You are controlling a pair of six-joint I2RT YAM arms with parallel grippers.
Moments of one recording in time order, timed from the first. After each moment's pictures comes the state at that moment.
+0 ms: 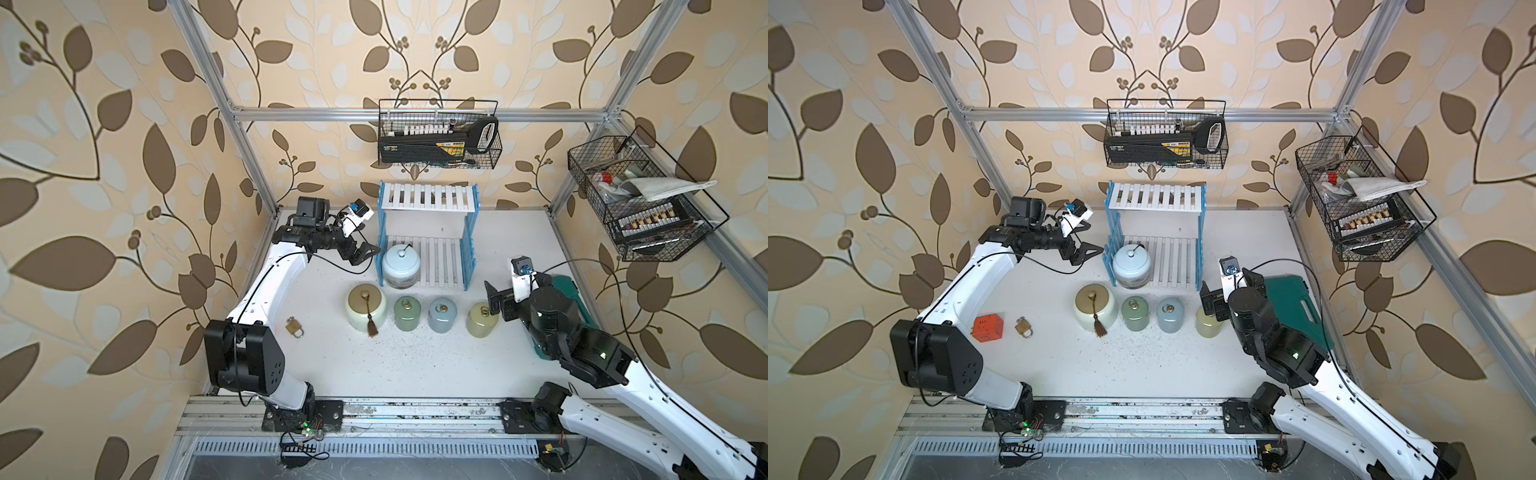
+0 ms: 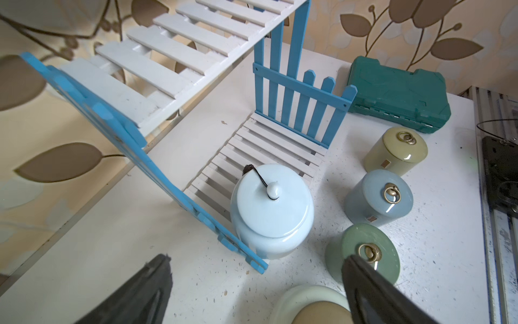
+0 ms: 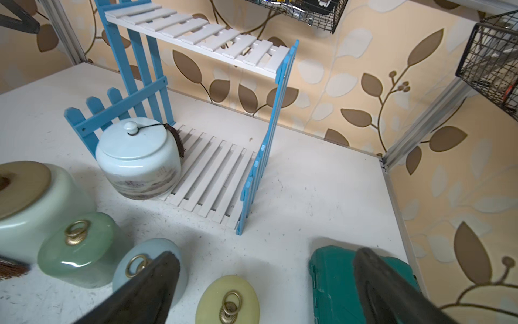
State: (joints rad) left arm -0.17 1.54 1.41 -0.66 0.76 0.62; right arm 0.76 0.68 0.82 -0.56 0.65 0.07
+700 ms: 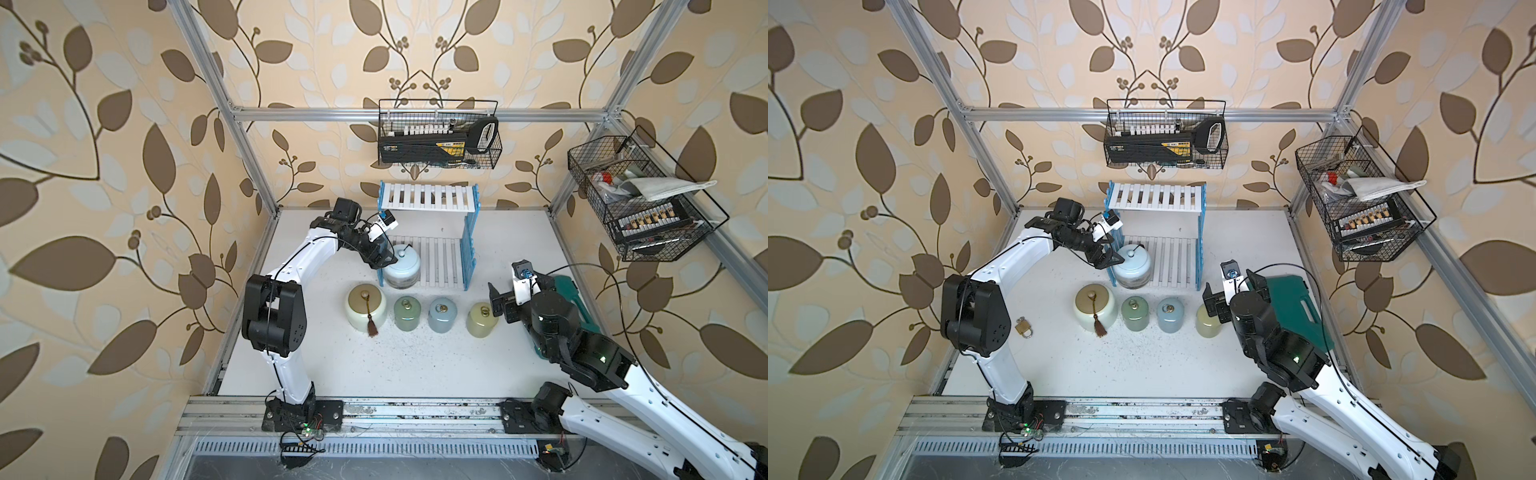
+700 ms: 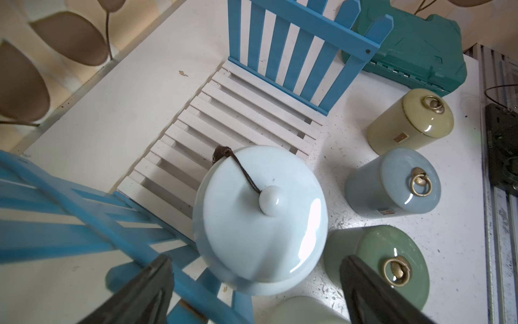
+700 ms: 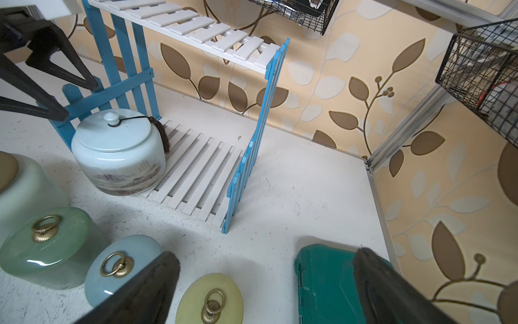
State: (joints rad) left arm -0.30 1.82 1.55 -0.71 0.67 0.62; right arm 0.76 0.66 0.79 -0.54 0.68 0.02
